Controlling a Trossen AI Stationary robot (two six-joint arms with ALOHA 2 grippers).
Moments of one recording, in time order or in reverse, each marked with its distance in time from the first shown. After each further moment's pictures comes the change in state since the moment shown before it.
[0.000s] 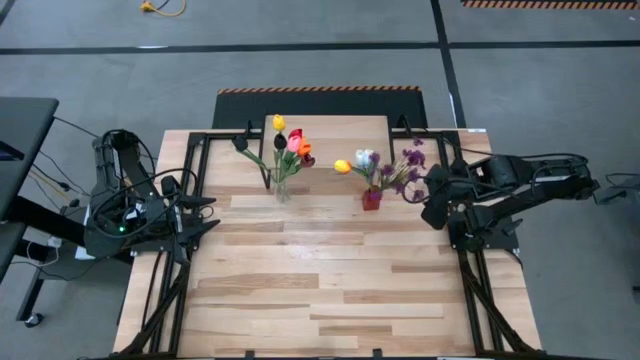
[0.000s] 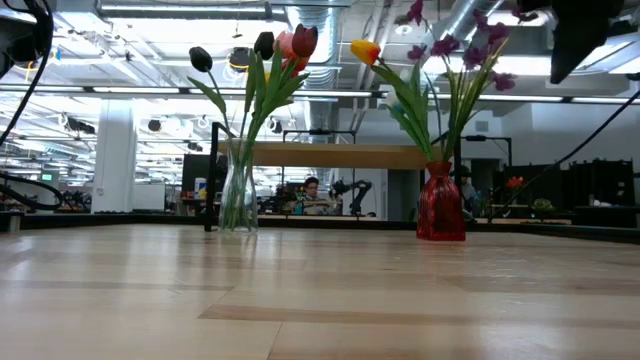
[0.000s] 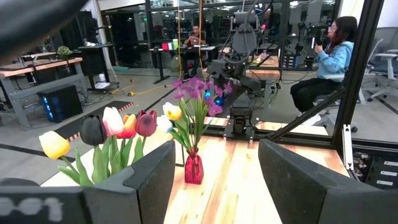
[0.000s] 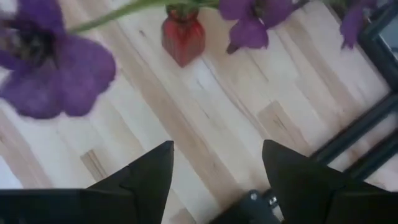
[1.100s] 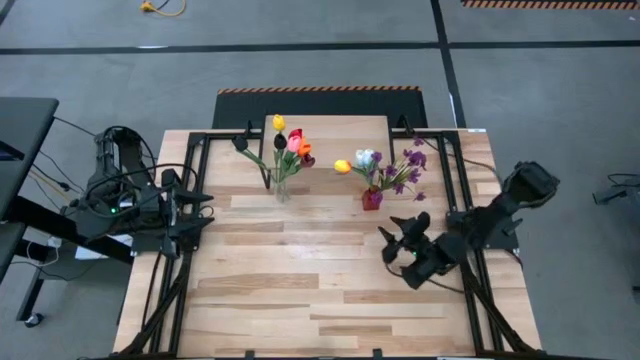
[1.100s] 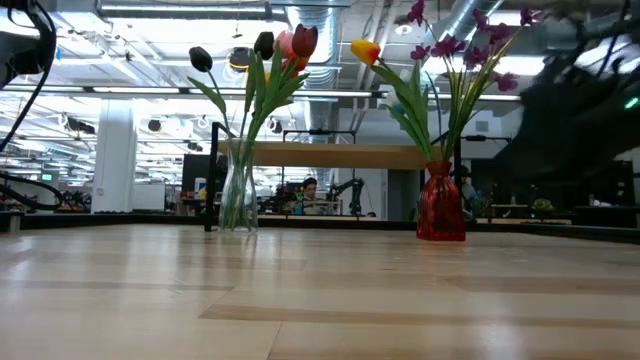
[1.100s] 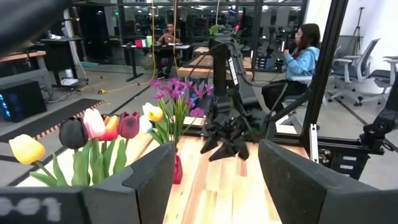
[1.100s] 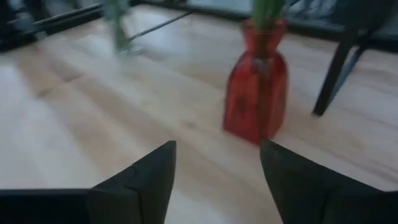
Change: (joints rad) left arm -0.004 -0.091 0.000 0.014 0.116 0.061; right arm 0.497 0.474 -0.687 1.201 0.819 0.656
